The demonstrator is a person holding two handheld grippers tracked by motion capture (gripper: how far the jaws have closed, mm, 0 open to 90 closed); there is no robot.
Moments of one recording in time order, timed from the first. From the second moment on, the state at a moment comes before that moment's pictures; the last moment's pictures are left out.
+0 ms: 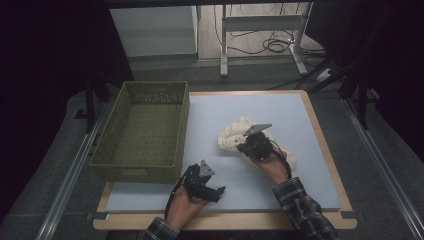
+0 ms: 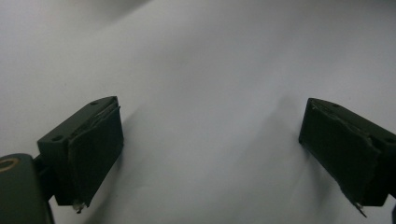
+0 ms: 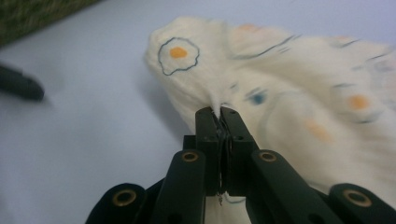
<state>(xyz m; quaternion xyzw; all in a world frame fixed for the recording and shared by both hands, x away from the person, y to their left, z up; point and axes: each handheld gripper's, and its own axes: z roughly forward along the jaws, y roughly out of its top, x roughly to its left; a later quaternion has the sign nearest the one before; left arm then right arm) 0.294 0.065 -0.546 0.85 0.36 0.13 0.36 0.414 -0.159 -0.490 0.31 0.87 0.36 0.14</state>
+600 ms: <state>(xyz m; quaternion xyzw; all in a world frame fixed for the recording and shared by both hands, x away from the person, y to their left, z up) 0.294 0.065 -0.546 0.85 0.36 0.13 0.36 0.463 -0.231 -0.479 0.42 0.83 0.35 0.14</state>
